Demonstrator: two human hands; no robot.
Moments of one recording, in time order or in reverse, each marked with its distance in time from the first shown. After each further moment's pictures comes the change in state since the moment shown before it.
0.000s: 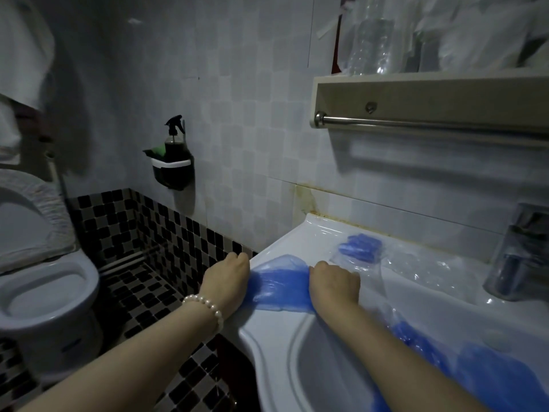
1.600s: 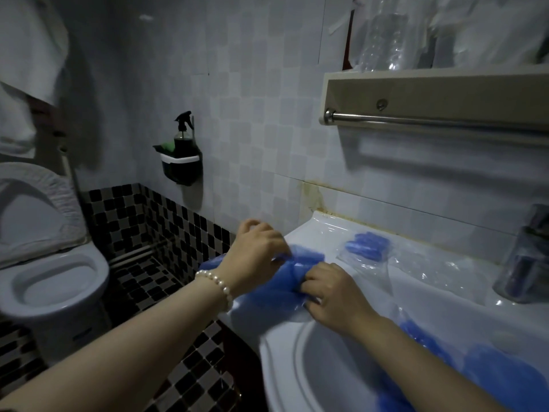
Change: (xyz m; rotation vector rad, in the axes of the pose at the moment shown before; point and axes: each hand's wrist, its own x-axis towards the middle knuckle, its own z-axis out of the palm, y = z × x) left_hand 0.013 0.015 -0.033 -0.124 0.306 0.521; right_hand -0.015 0.023 0.013 0.428 0.429 -0.857
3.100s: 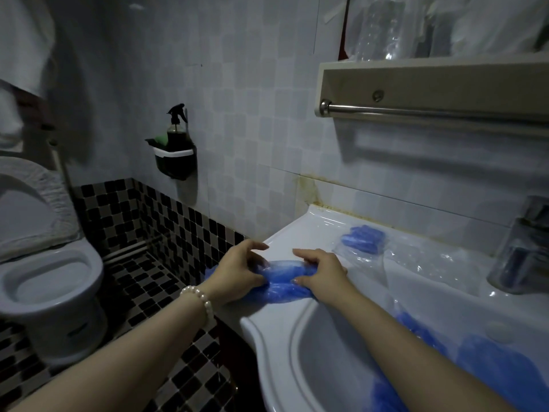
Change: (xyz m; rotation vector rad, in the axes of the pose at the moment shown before) left_hand -0.034 -0.005 0.021 -0.784 -0.210 -0.648; right_hand 0.021 0.001 0.012 0.456 -0.157 0.868
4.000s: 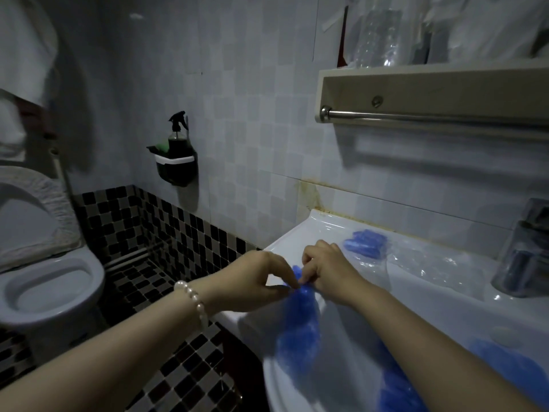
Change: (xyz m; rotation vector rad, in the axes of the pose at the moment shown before) left_hand -0.018 0.048 -0.021 0.426 -0.312 0.436; right_hand 0.017 -0.002 -0.019 -0.526 -0.075 -0.436
